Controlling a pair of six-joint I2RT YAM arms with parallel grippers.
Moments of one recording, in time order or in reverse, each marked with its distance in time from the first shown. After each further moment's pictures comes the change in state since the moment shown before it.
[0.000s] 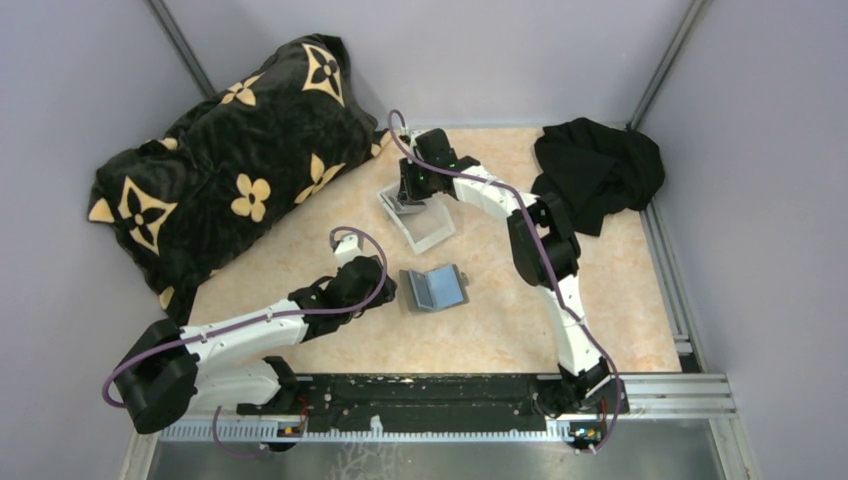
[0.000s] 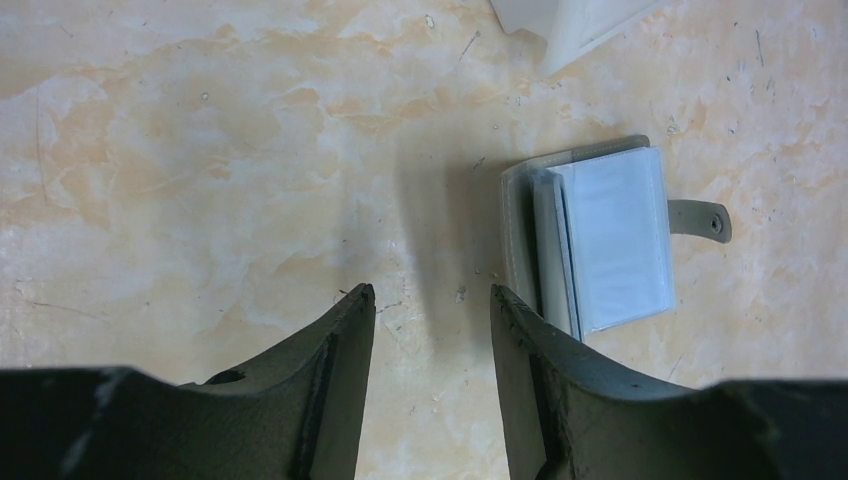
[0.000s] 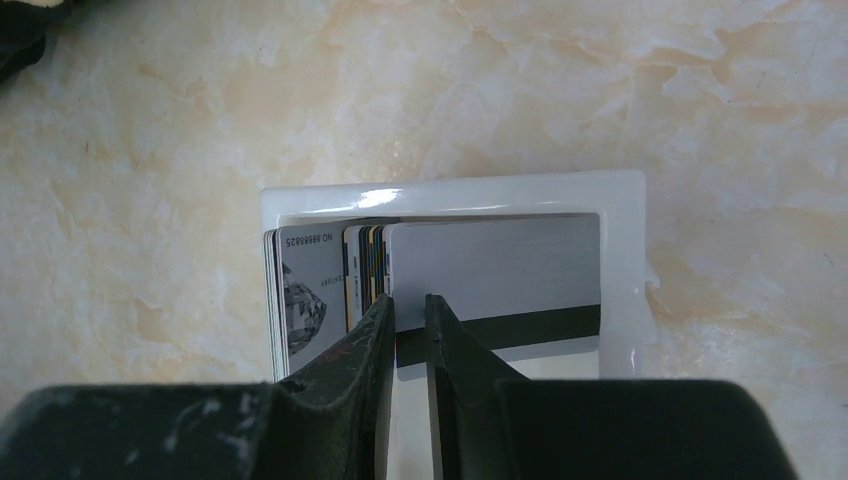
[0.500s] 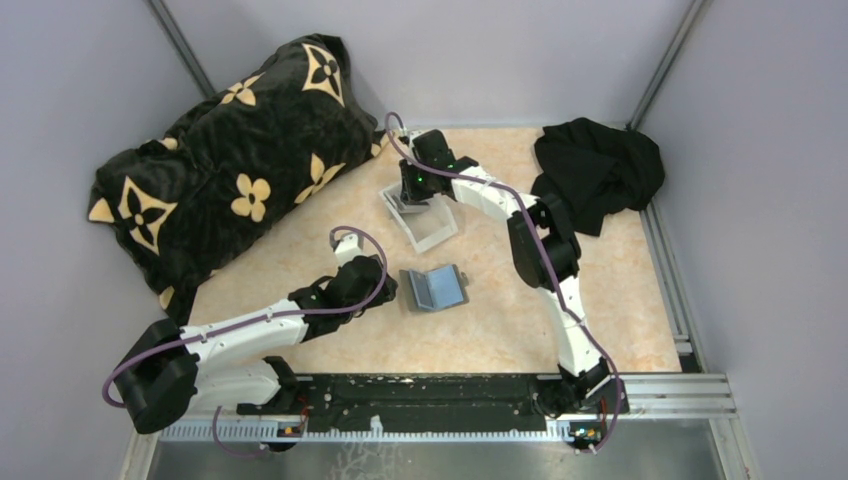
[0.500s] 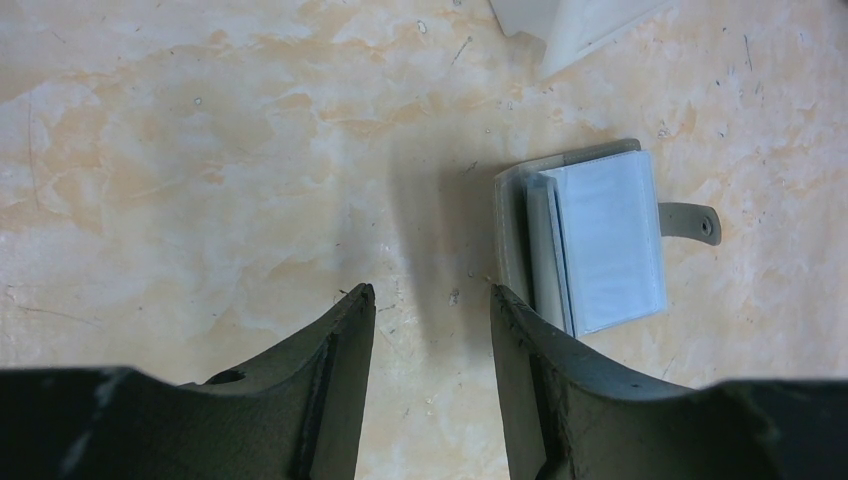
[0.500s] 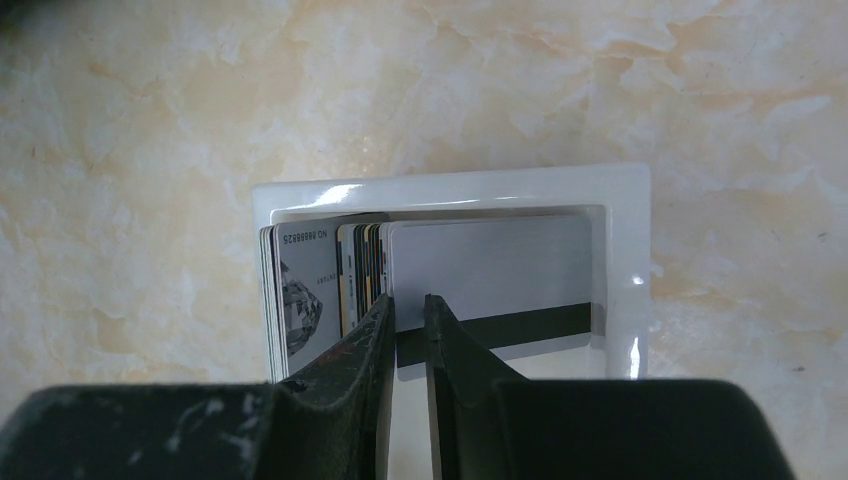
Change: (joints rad) left arm 0.000 0.000 0.000 0.013 0.001 0.000; right arm 0.009 -0.016 -0.006 -0.028 0.084 -0.024
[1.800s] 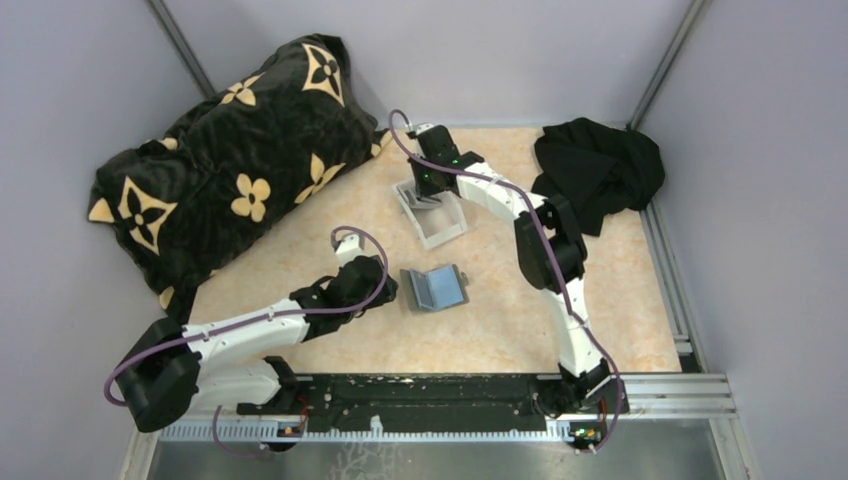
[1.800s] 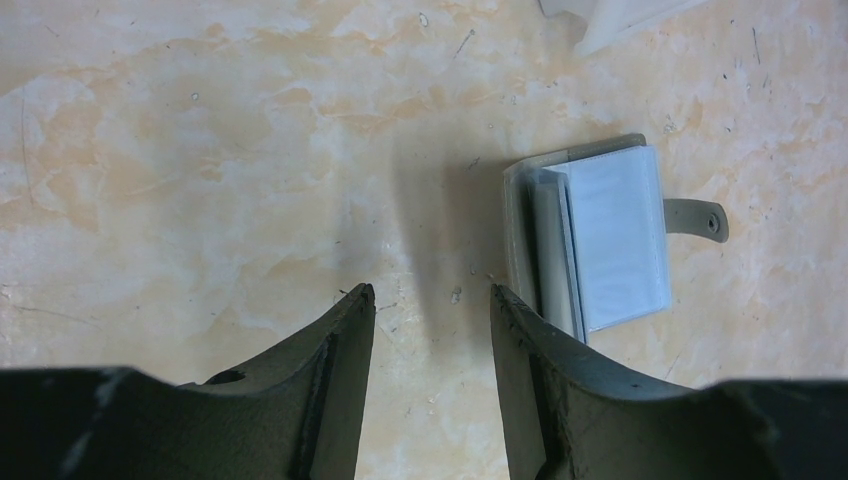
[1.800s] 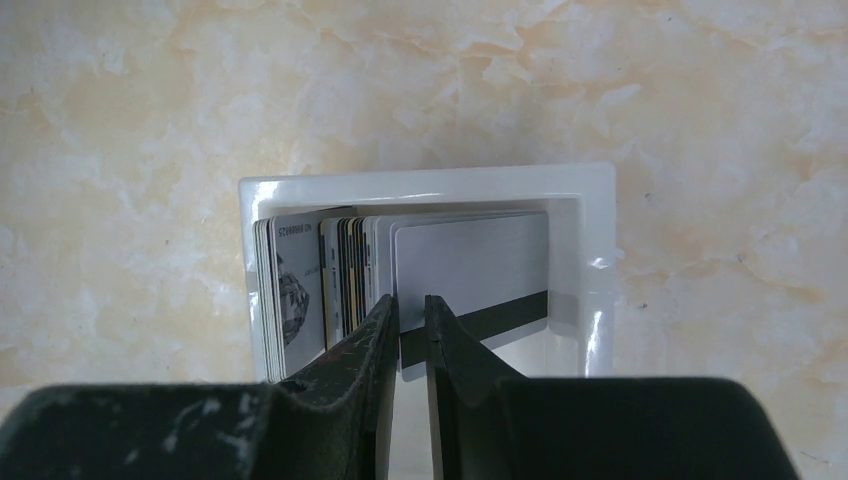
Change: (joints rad) left arm 0.000 0.010 0.000 0.002 0.005 0.001; right arm -0.008 -0.042 0.000 -0.065 0.181 -0.079
